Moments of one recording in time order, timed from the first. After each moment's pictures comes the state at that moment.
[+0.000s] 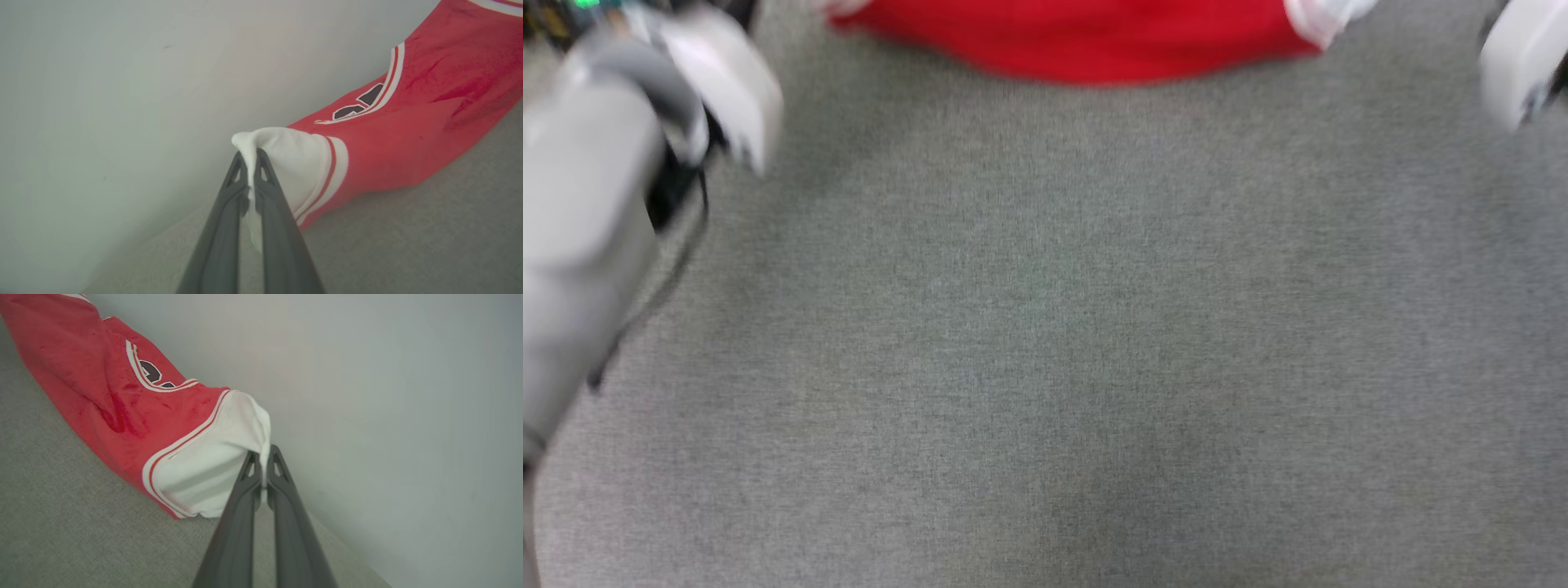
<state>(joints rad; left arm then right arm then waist) -1.31 0.58 -1.05 0.79 -0.72 -0.08 -0.26 -1.42 -0.64 1.16 0.73 0.68 0.13 -0.15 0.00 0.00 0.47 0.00</state>
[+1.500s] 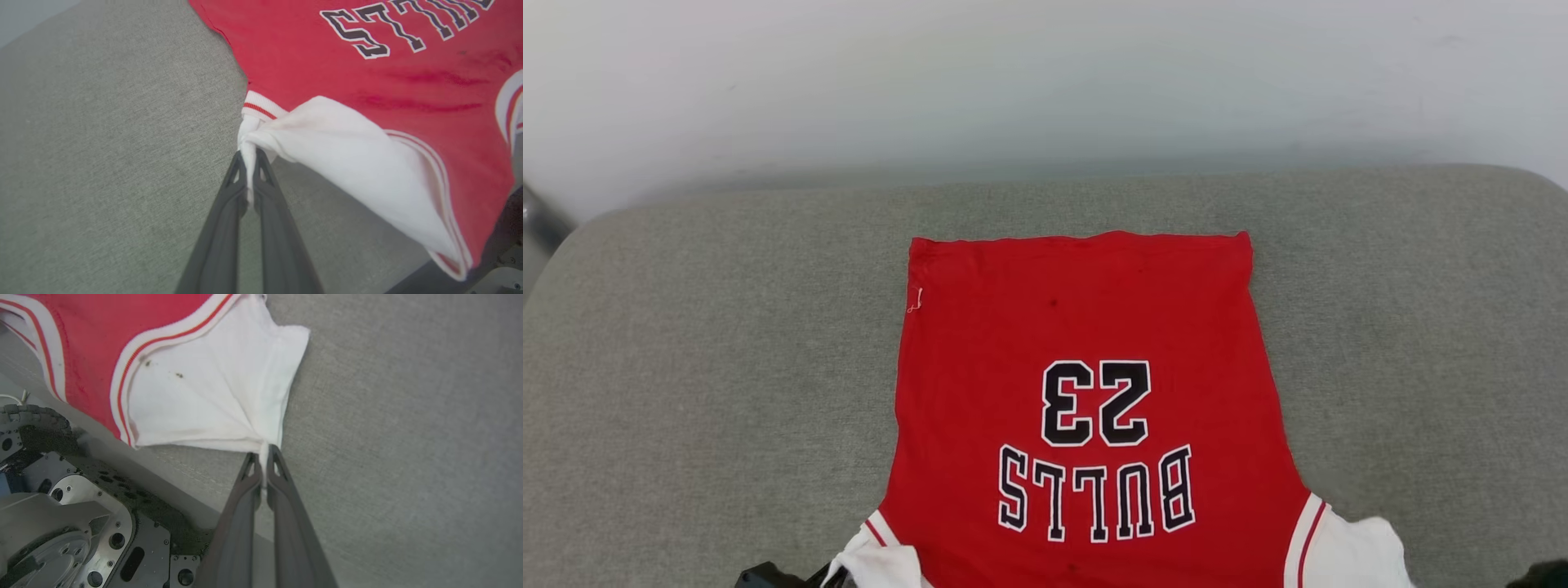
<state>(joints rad) -0.22 0.90 -1.15 0.09 -0.86 0.30 -0.24 0.17 -0.88 0.53 0.07 0.67 0.13 0.11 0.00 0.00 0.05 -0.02</state>
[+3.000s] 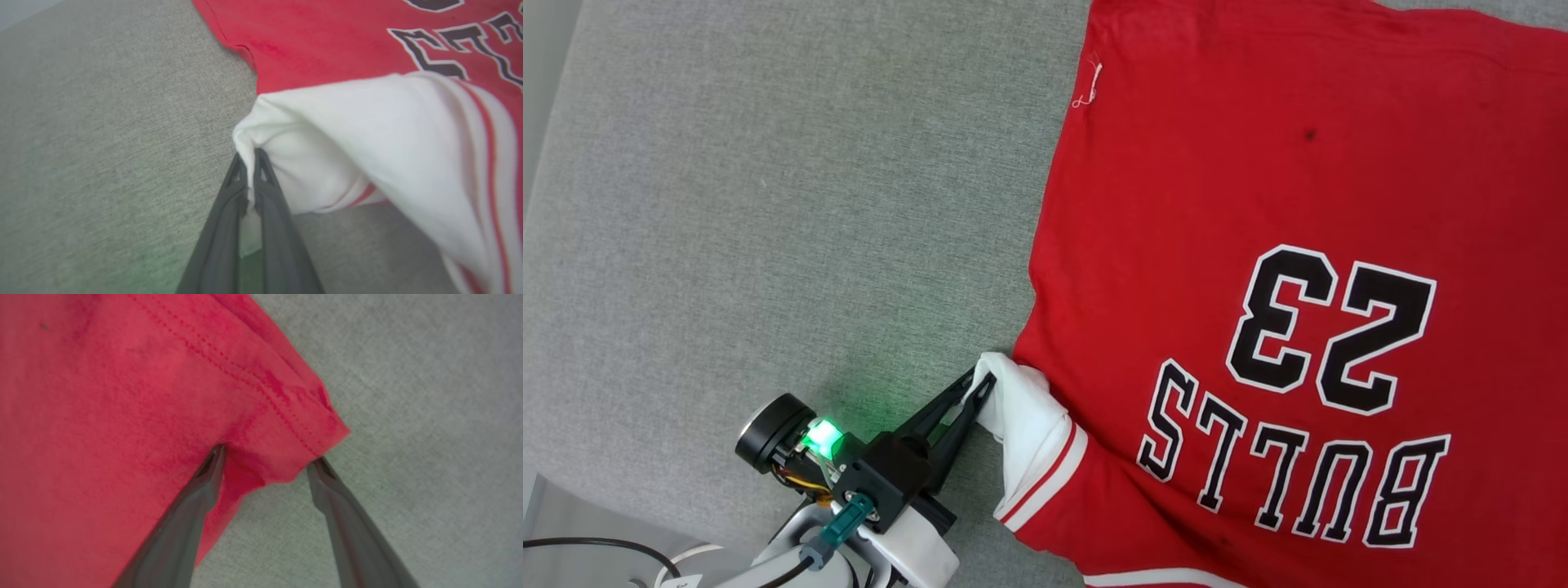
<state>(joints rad) -0.52 0.73 -1.11 -0.07 -0.58 0.33 -0.26 -1.04 -0.87 0.54 0.21 0.74 0.13 1.26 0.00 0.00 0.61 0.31</state>
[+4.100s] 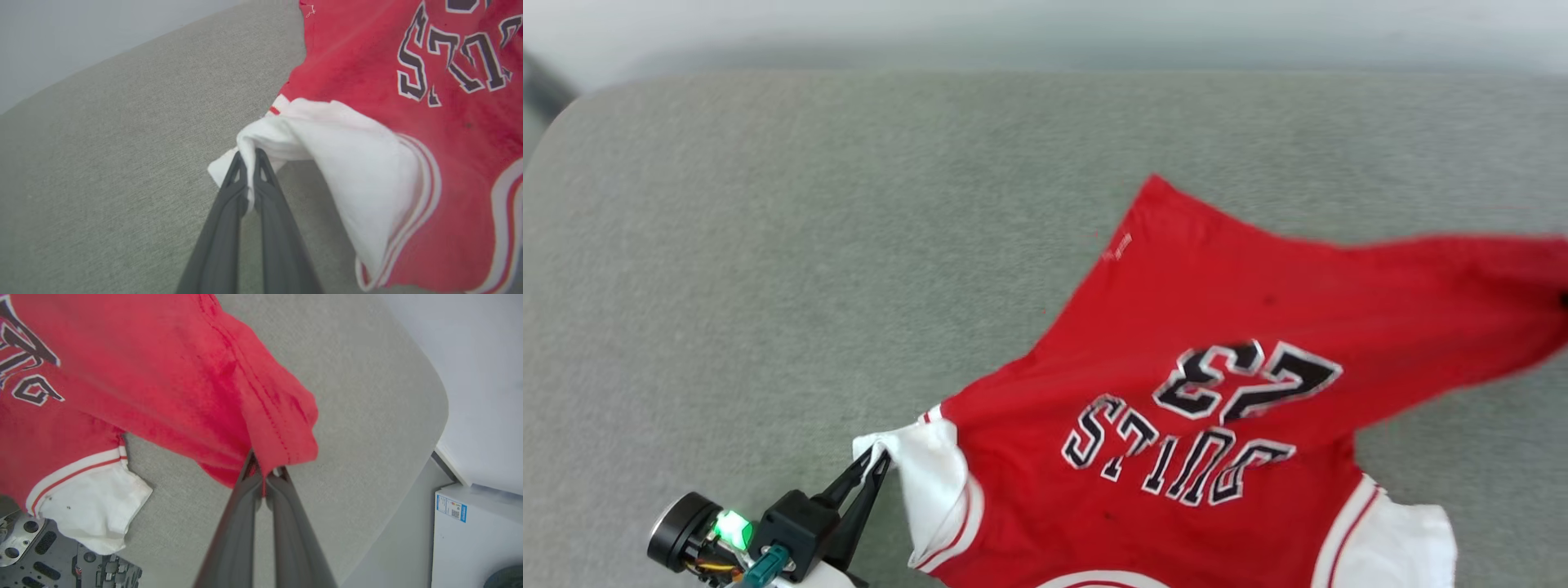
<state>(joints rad) -0.27 0.80 -0.96 -0.02 -0.64 0.33 -0.26 -0.82 -1.17 0.79 -0.09 0.94 0.13 0.84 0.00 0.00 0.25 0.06</state>
